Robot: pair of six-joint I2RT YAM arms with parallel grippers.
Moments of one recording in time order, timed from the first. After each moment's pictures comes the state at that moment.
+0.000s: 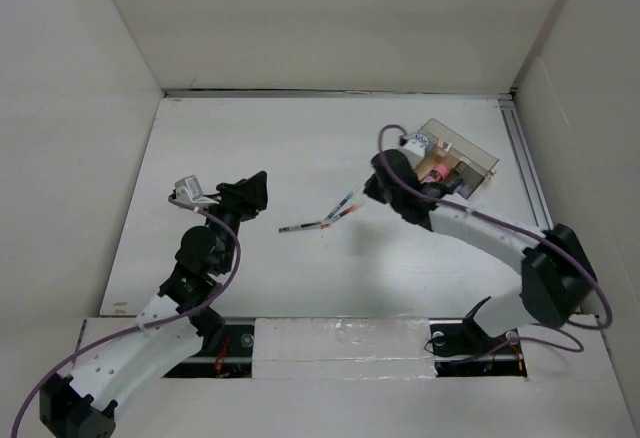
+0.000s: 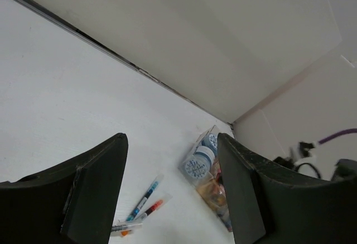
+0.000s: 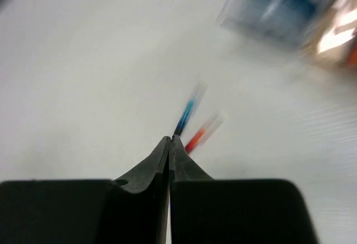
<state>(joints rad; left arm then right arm) -0.64 0.55 0.37 0.34 -0.50 -0.70 0.63 1.38 0.98 -0.21 0.45 0.95</state>
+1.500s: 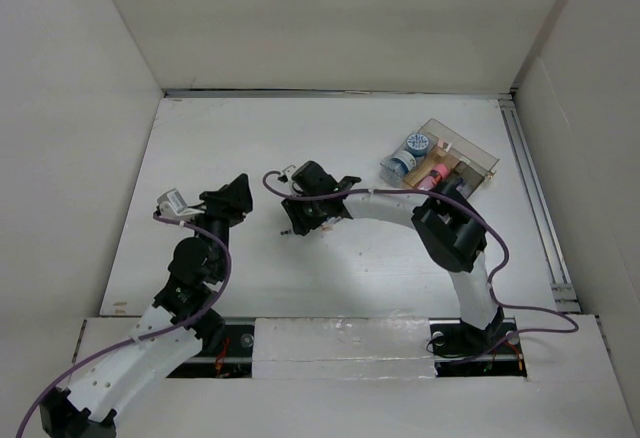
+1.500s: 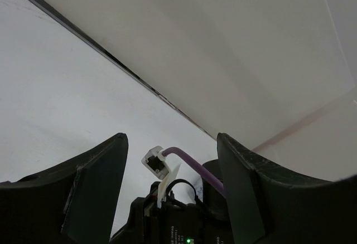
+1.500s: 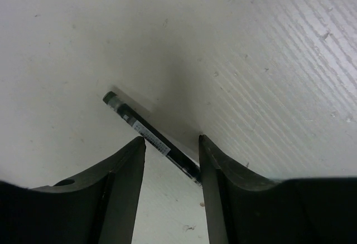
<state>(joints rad) -0.64 0.44 0.32 0.32 -0.67 -0.71 0.89 2.08 1.49 -0.34 -0.14 0.19</state>
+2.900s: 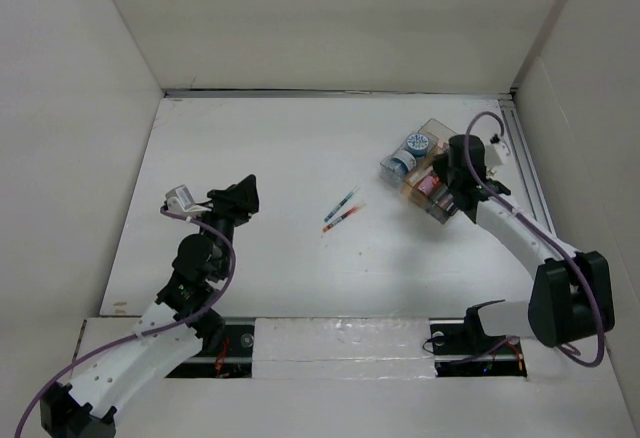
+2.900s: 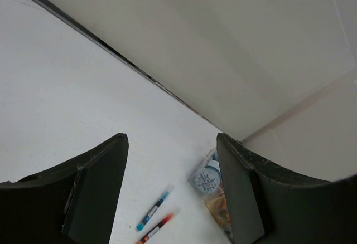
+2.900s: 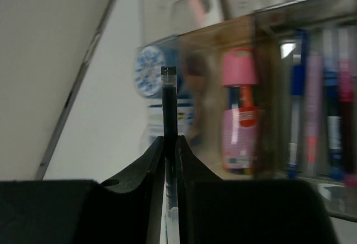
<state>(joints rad) -0.64 0.47 0.32 0.32 -0.61 -0.71 0.26 1.33 0.91 -0.07 0.39 1.08</state>
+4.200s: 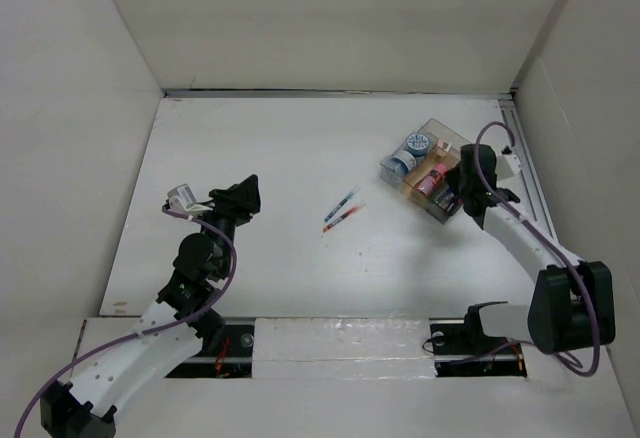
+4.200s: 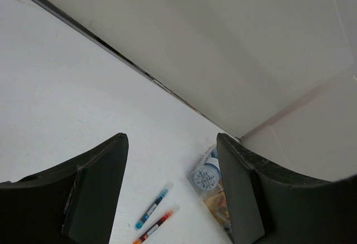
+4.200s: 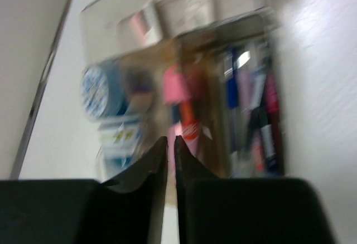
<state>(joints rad) -0.64 0.48 0.32 0.33 -0.59 -0.71 0.08 1.30 0.79 -0.15 0.37 1.08</state>
